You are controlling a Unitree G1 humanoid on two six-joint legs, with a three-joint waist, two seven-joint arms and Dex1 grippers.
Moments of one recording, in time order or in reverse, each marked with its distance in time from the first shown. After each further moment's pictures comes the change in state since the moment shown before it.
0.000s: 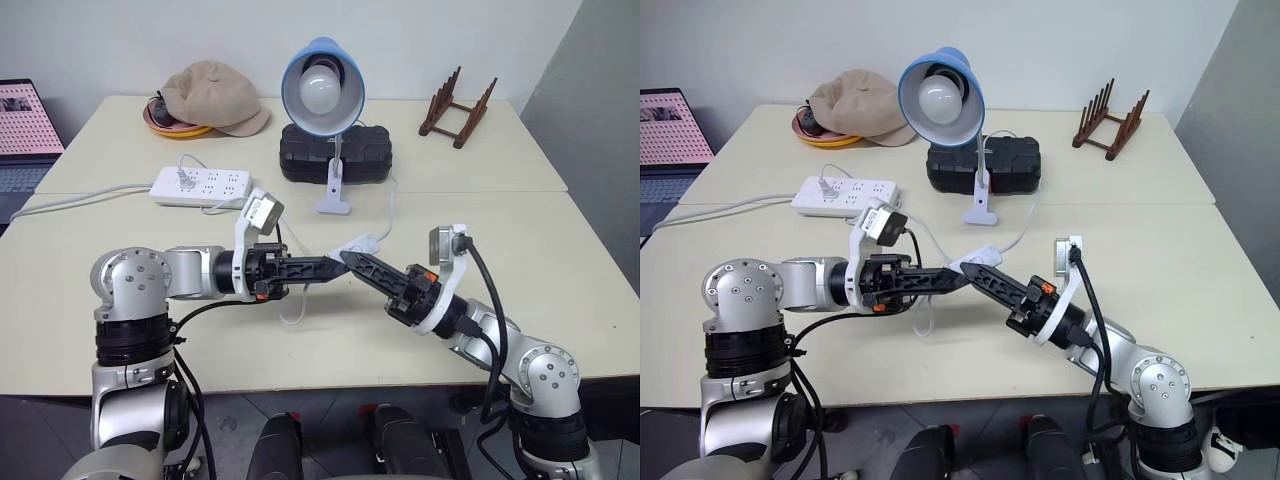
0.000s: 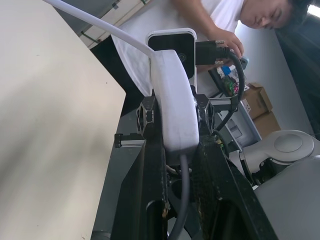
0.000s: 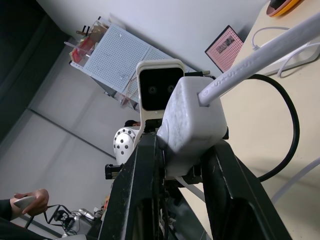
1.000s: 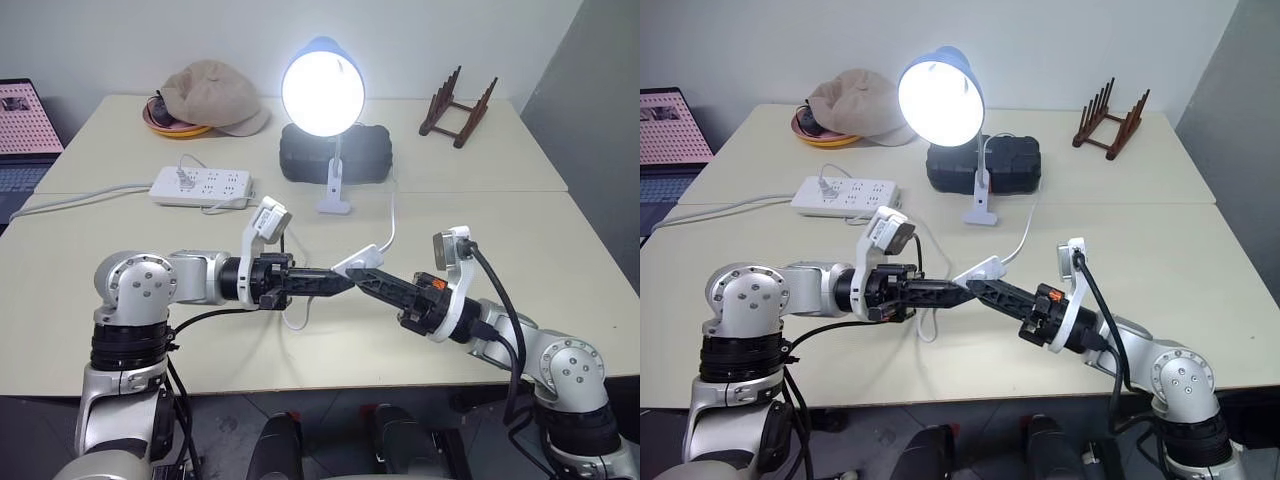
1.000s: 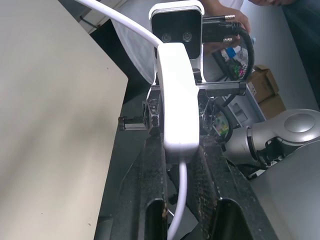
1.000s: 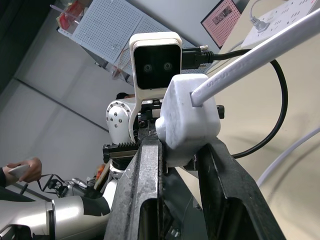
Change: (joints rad) left arm 0.033 0.075 -0.120 -0.044 -0.018 -0.110 -0.035; right arm -0.024 -0.182 0.007 -0.001 0.058 0.047 0.032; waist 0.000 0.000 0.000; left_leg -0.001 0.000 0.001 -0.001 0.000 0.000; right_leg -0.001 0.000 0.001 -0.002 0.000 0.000
